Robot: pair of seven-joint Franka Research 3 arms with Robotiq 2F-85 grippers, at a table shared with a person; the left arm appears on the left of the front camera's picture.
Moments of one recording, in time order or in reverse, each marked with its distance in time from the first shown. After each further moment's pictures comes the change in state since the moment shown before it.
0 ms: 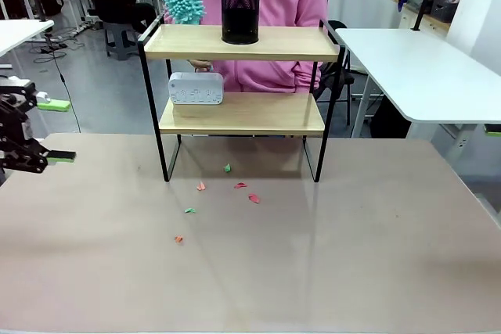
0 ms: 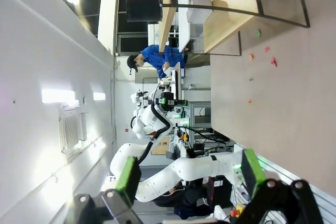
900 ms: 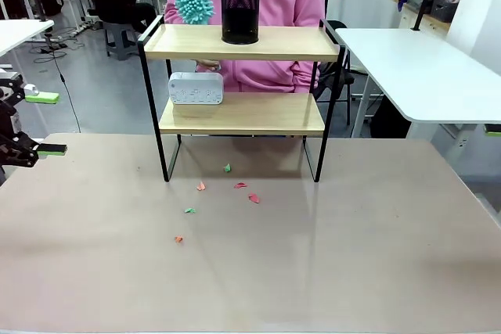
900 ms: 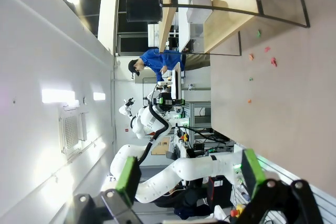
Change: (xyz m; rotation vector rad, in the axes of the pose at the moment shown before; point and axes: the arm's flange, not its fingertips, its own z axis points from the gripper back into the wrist) left arm -0.002 -0.006 0.009 -0.001 -0.025 -0.016; right arm 0.000 0.000 0.000 0.000 0.000 0.000
